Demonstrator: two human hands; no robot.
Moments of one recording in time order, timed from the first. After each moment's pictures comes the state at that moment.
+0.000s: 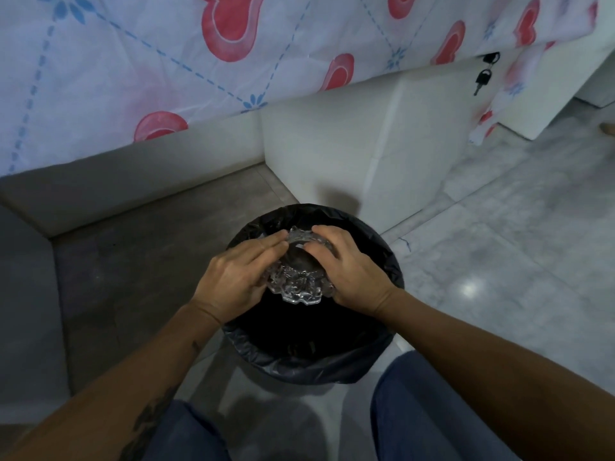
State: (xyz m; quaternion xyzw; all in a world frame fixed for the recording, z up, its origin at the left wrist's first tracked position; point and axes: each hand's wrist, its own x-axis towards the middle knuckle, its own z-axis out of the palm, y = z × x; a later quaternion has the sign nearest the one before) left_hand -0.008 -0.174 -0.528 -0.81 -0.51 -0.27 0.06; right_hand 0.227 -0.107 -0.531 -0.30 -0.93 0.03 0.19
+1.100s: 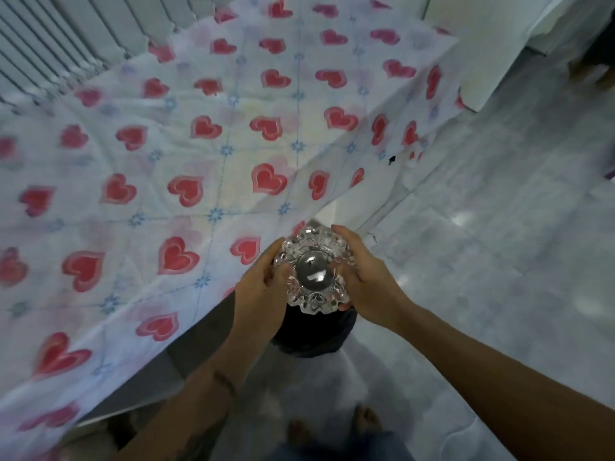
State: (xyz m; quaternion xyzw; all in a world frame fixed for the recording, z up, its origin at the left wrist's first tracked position) left_hand 0.083 -0.189 -0.129 -0.42 -0.71 -0.38 -0.43; right_hand 0.269 -0.158 -0.135 -0.54 -0.63 0.50 0.26
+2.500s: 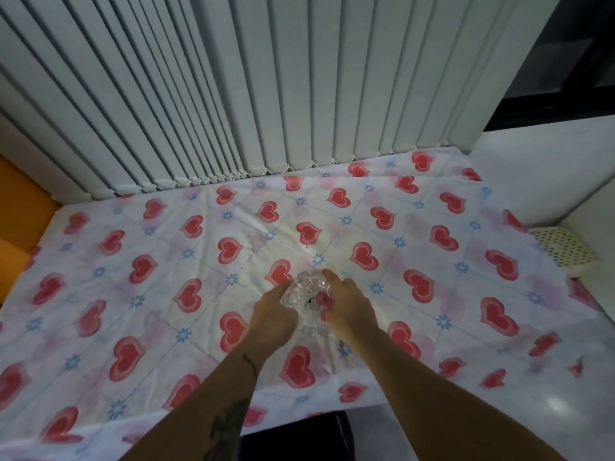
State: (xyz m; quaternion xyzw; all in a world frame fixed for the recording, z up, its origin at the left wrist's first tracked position) left_hand 0.021 0.059 -0.035 -0.21 -0.83 -0.35 -0.37; right_hand 0.136 0.164 -0.074 -0.44 -0.84 0.30 0.04
